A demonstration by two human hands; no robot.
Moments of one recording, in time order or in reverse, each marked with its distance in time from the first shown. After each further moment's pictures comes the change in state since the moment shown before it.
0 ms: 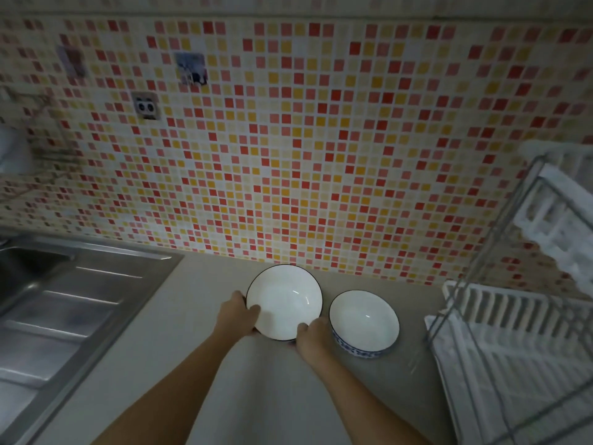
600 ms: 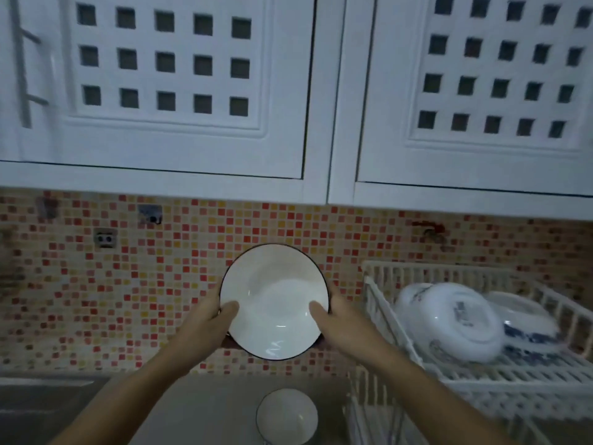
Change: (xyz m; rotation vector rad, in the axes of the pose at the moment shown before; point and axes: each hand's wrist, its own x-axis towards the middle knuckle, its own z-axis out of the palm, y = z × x) left_hand -0.212 0.183 -0.090 -0.398 -0.129 0.808; right_hand -0.195 -0.116 -0.248 -0.166 0.096 -0.845
